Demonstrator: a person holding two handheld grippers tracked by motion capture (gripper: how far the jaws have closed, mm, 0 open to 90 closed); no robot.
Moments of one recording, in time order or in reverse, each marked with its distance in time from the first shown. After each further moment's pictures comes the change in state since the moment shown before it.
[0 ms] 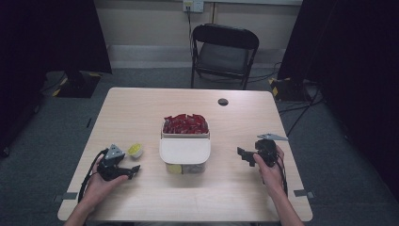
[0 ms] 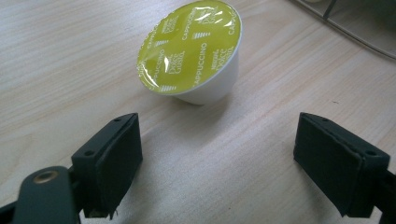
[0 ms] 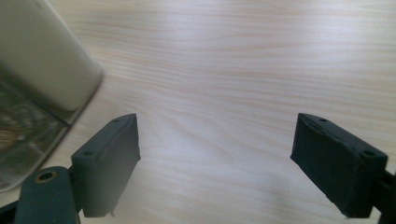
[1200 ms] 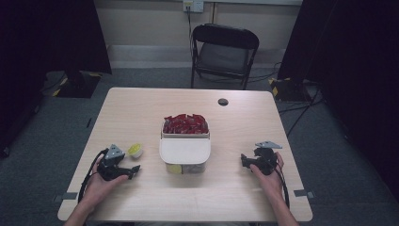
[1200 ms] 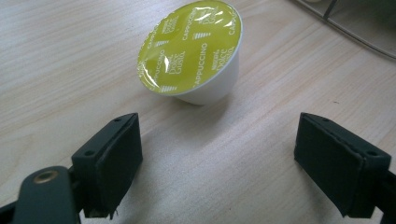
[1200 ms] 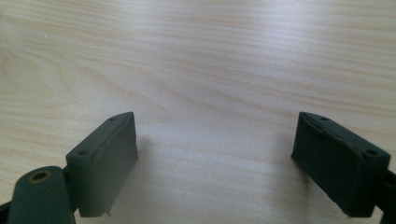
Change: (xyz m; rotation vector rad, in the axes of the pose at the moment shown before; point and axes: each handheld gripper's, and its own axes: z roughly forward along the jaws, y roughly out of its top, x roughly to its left) left arm 0.000 0.000 0.000 0.003 0.001 0.004; right arm -0.009 -0.032 0.020 0.050 -0.193 -0.068
